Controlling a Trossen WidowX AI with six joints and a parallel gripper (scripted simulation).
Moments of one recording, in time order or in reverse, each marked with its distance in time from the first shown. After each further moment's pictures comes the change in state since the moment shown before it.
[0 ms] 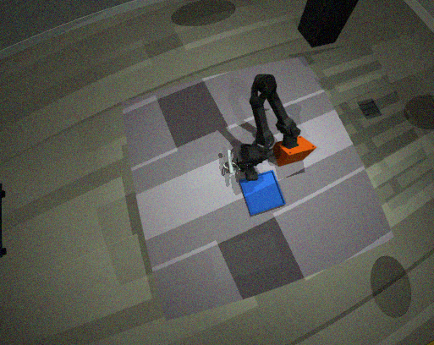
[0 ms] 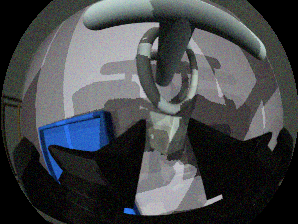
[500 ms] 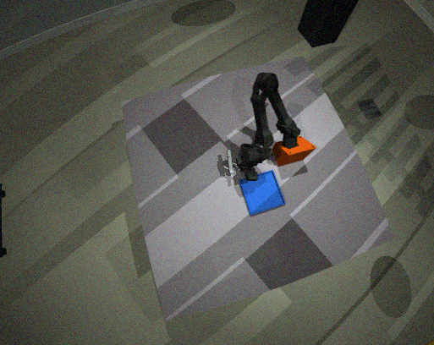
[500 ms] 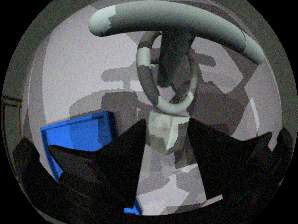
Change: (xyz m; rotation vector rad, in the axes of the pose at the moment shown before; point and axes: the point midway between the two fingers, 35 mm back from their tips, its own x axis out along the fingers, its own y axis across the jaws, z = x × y) arm -0.005 0.002 0.005 0.000 0.018 -0.001
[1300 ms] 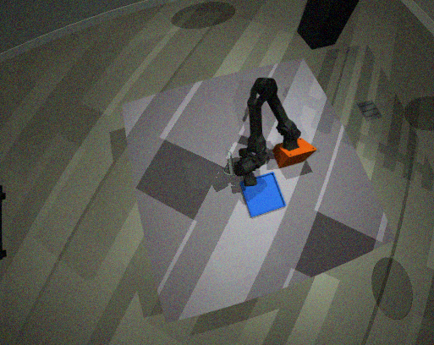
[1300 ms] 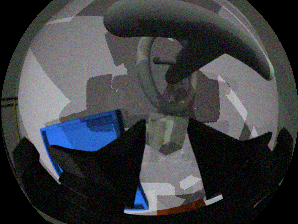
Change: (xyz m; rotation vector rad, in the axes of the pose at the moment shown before) arm -0.001 0.014 0.008 -0.017 0.150 -0.042
